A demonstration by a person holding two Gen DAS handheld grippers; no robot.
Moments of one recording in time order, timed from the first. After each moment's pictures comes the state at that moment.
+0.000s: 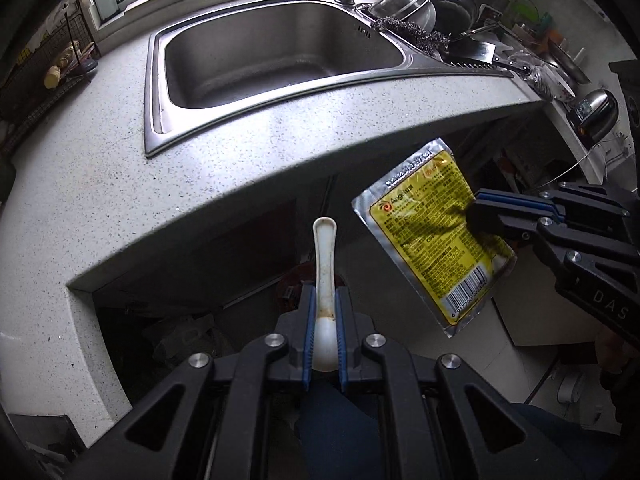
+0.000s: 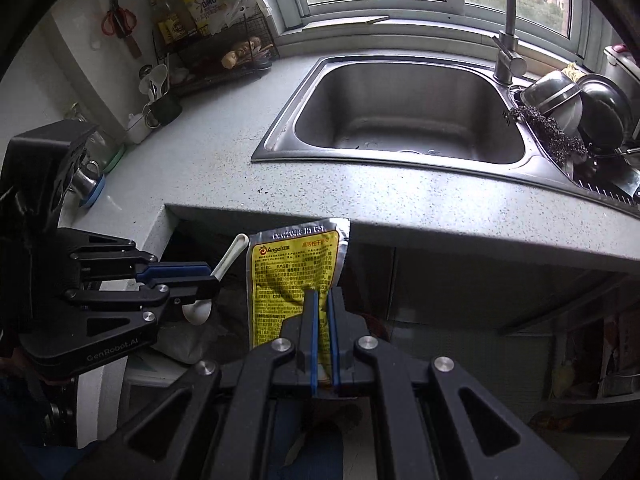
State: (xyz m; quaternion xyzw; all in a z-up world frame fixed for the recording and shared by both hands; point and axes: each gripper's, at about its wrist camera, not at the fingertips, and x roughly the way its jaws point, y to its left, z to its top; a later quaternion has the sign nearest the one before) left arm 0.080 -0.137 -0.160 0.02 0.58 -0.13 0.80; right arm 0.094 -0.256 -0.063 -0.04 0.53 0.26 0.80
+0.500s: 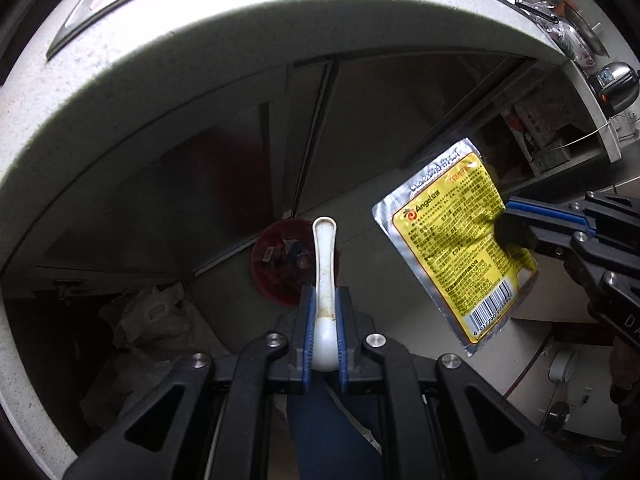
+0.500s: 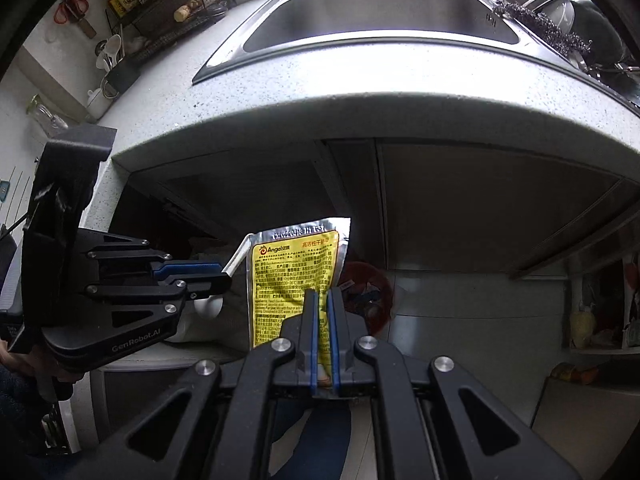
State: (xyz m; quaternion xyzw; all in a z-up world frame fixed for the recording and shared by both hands) left arm 0.099 -0.152 -0.301 0.01 0.64 -0.16 0.75; right arm 0.096 -0.266 -0.172 -0.01 0.60 0.23 0.77
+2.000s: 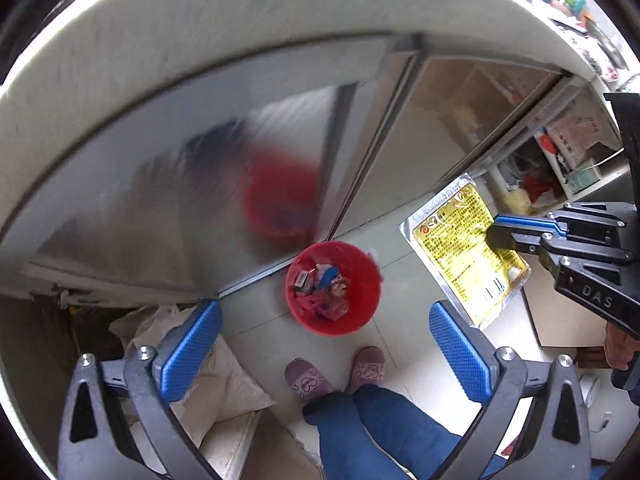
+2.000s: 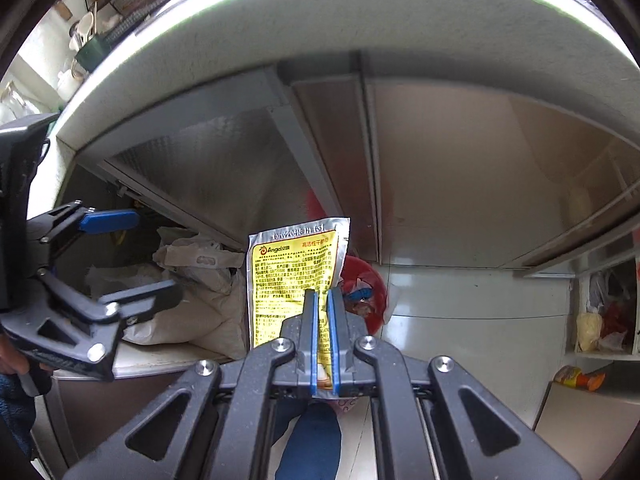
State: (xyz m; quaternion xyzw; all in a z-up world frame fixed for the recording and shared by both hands) left arm 0.104 -0.118 -0.355 0.02 0.60 -0.10 0.79; right arm 0.120 -0.255 -0.272 -0.04 0.61 0.22 0.76
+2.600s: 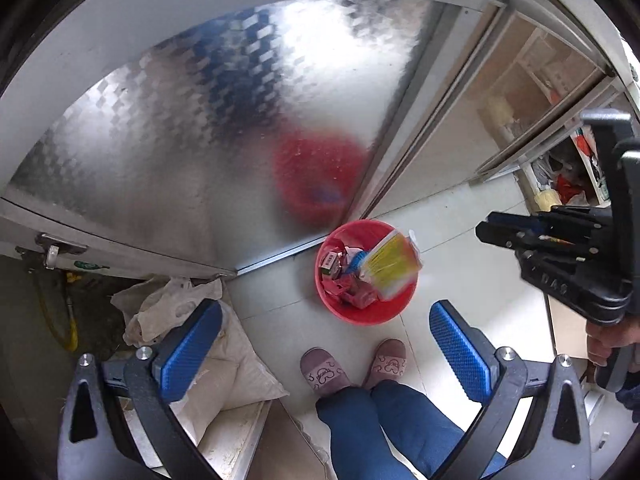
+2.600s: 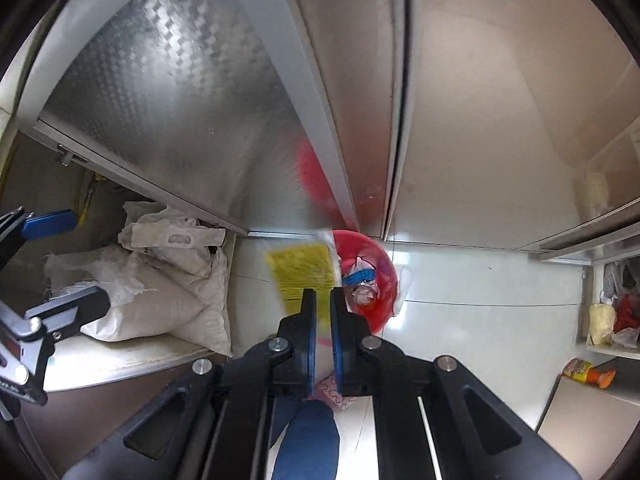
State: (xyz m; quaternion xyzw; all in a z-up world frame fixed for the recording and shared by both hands) left arm 0.098 -0.081 -0.397 0.01 0.62 -0.06 0.78; right arm 0.121 -0.230 -0.360 -0.07 0.64 0.20 0.74
